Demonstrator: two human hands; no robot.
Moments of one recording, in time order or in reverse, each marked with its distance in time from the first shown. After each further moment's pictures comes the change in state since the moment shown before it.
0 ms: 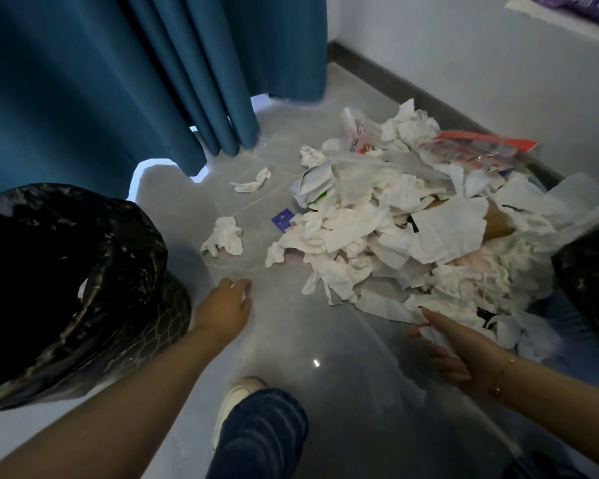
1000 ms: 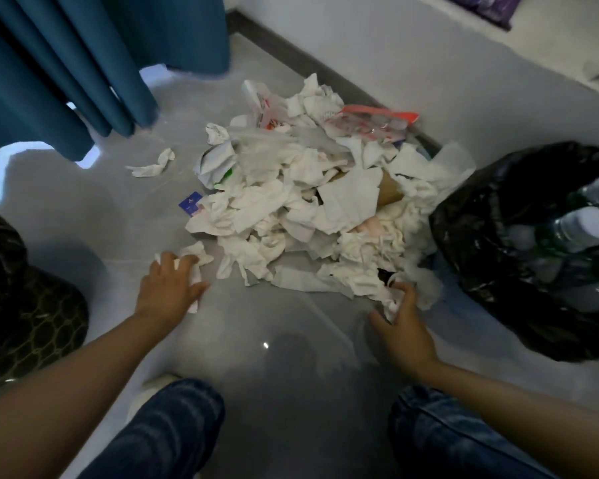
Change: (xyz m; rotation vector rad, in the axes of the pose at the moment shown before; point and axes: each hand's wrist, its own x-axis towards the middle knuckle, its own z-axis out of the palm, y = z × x) left_hand 0.009 0.054 0.013 0.081 0.025 0.129; right_hand -0.011 0.050 -0.053 -0.706 0.676 -0.627
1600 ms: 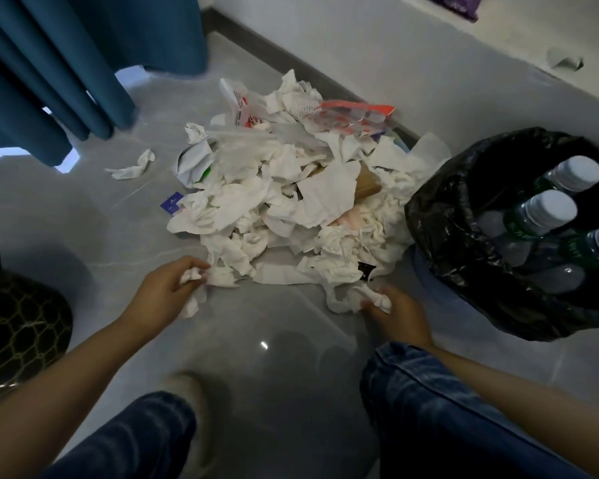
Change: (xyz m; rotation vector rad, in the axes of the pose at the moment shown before) left_hand -0.031 0.036 -0.041 -0.556 -0.037 0.217; right_hand 0.018 0.027 -0.016 -0.147 0.013 -0.093
